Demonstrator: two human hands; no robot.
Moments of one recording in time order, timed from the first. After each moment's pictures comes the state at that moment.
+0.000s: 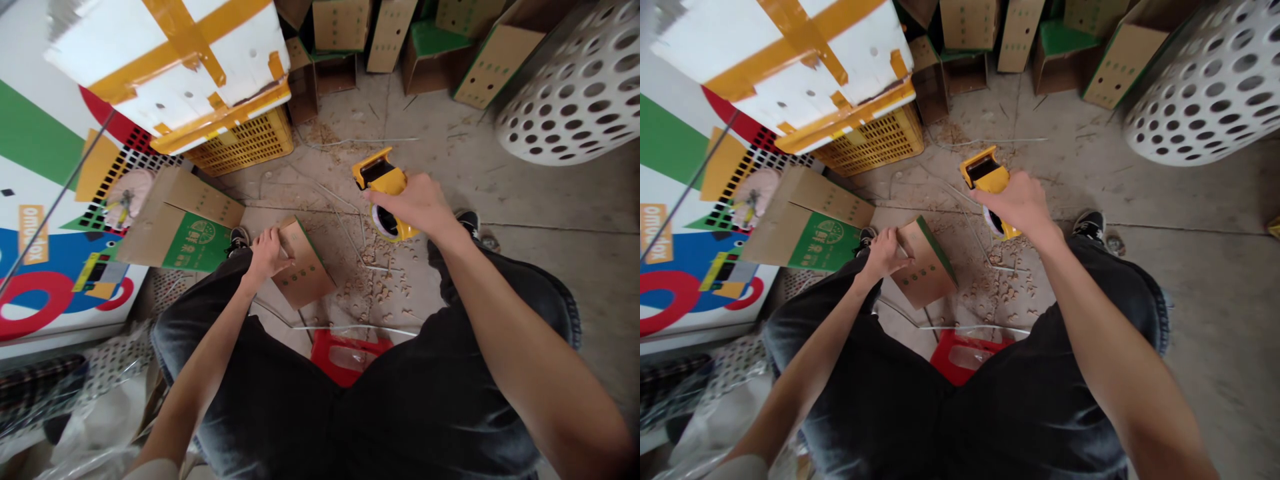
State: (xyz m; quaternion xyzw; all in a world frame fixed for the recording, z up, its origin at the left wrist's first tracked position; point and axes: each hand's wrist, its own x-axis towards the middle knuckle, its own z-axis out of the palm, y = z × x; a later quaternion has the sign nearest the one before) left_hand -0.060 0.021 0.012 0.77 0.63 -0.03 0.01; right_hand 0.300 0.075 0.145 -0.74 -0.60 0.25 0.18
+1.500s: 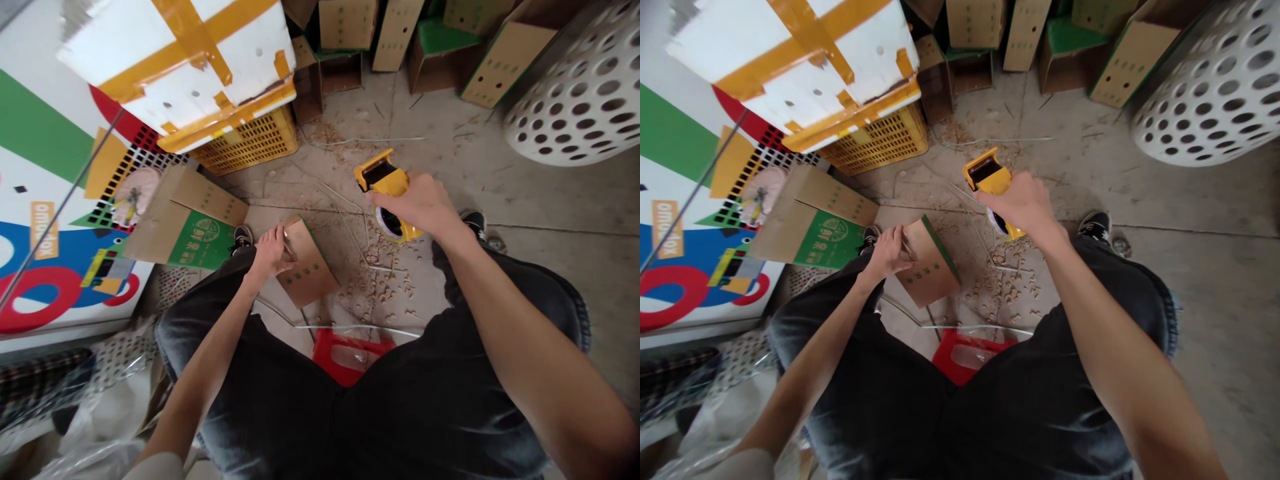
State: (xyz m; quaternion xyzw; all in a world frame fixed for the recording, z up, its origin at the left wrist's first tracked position) left_hand -0.064 0.020 0.015 0.80 0.60 -0.01 0.02; right_hand 0.296 0.077 0.144 -0.74 -0.62 0.24 0.16
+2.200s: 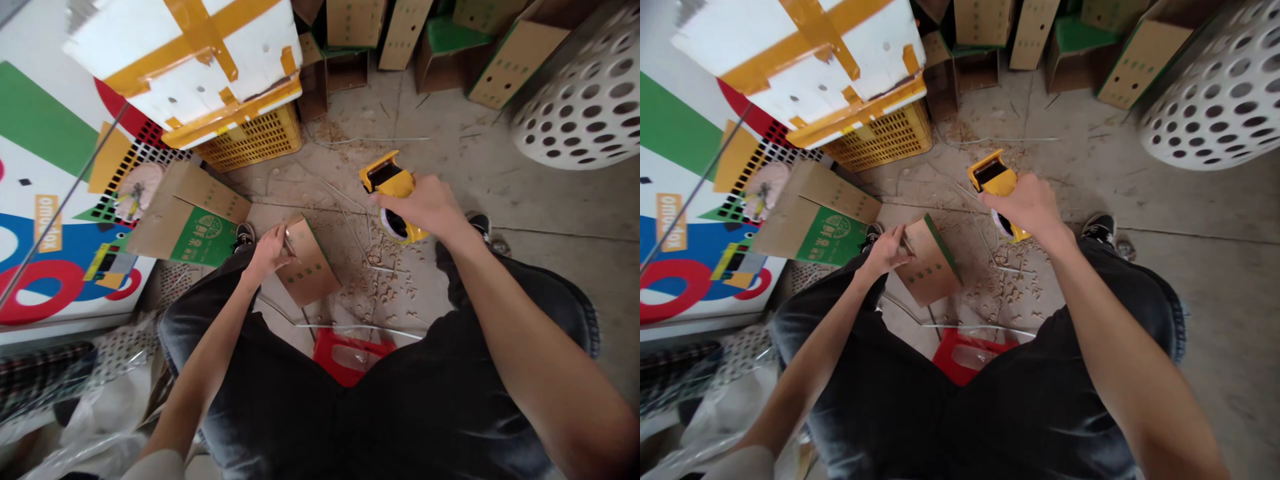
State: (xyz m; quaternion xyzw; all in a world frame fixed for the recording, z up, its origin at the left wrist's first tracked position) left_hand -0.082 0.029 0.012 0.81 0.58 0.02 0.07; right_hand 0.295 0.077 0.142 -0.73 -0.63 0.24 0.16
